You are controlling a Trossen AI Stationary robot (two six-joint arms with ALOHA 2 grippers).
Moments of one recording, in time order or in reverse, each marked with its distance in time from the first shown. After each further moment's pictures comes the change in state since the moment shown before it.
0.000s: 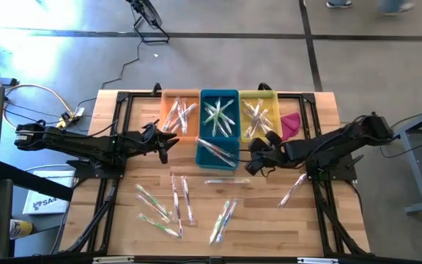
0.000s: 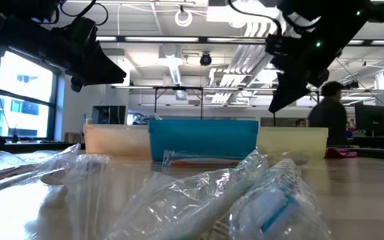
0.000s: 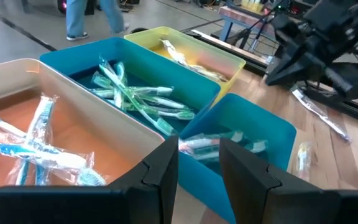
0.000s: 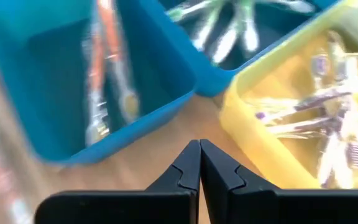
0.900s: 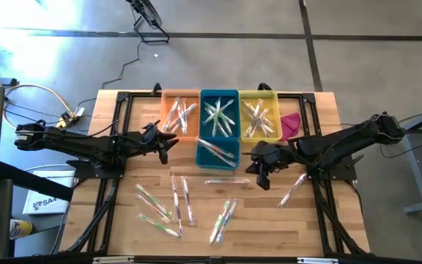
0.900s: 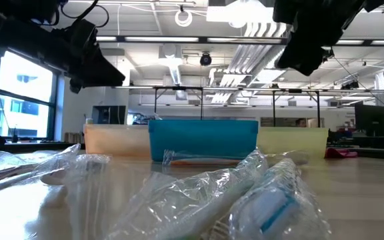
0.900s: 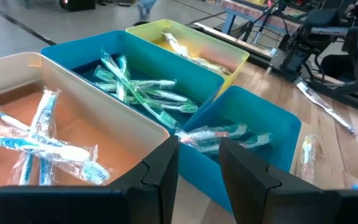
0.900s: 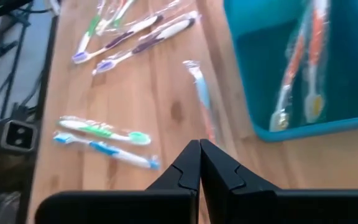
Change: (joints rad) left arm 0.000 0.000 0.000 -0.029 -0.001 0.001; right arm 0.010 -0.182 0.000 0.134 -0.578 -0.157
